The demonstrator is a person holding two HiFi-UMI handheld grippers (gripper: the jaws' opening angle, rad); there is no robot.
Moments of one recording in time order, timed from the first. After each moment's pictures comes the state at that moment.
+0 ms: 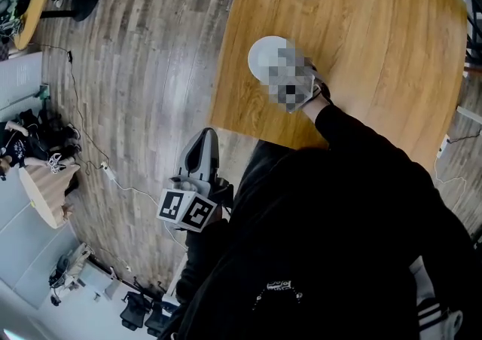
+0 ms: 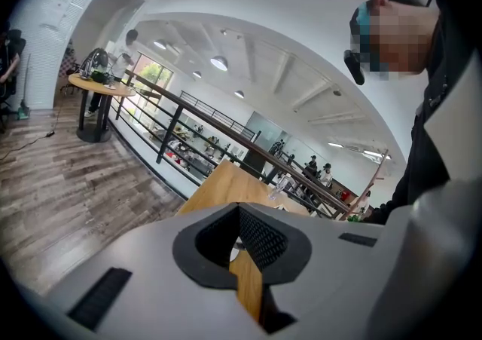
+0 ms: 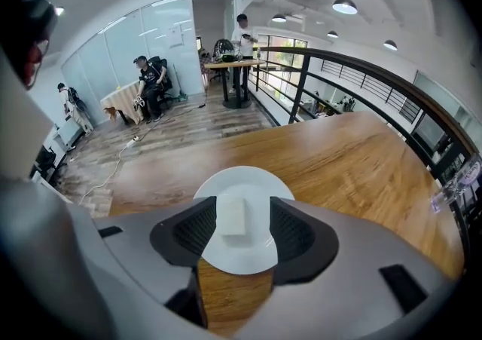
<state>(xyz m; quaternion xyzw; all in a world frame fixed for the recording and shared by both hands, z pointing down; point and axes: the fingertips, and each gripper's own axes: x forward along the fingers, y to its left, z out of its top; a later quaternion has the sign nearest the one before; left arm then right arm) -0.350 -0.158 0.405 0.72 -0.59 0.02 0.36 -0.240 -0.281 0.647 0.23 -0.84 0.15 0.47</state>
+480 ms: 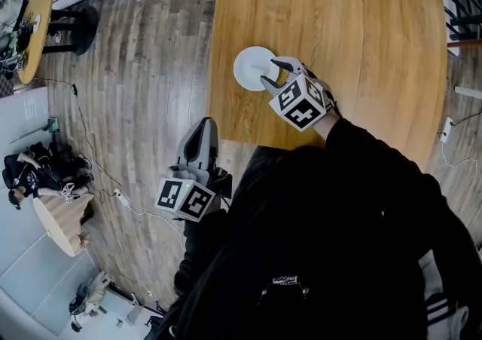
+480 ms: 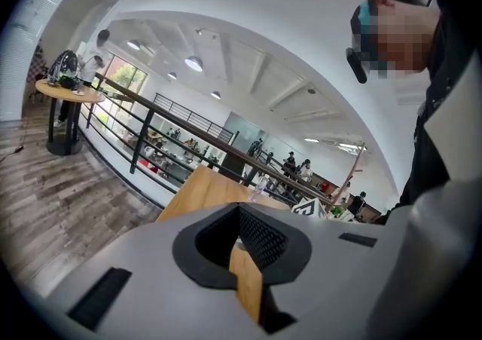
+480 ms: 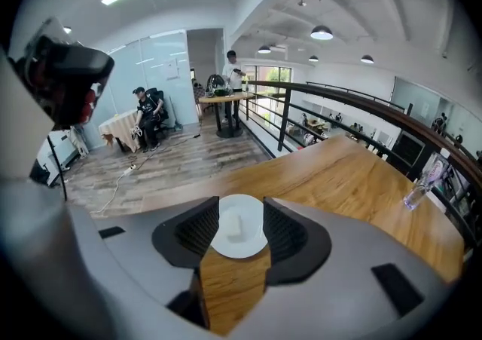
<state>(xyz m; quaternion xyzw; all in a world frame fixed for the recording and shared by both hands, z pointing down) -0.309 -0.191 0.381 0.78 -0.54 0.02 0.32 -0.199 -0.270 0.539 0.28 -0.88 0.15 0.36</state>
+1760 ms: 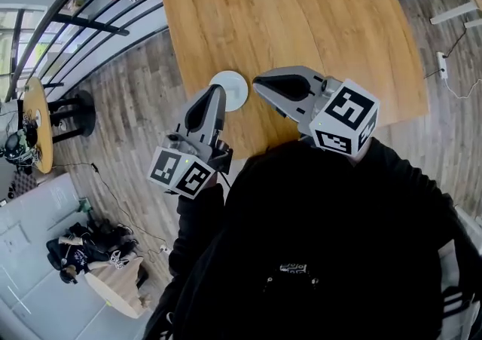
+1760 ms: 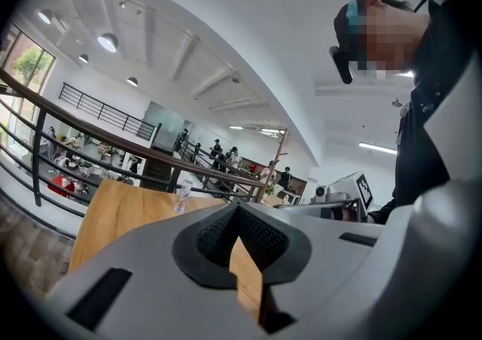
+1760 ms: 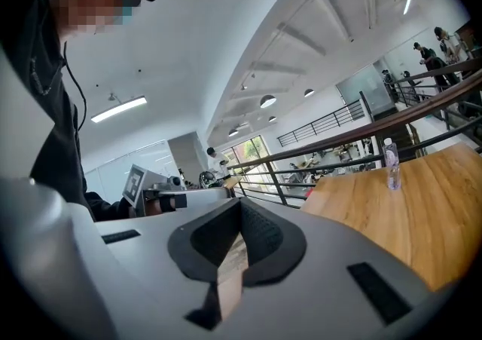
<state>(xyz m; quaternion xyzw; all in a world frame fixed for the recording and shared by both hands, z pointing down) -0.140 -0.244 0.287 0.94 -0.27 0.04 0.22 -0.081 -0.215 0.290 0.36 -0.90 0.25 0.00</state>
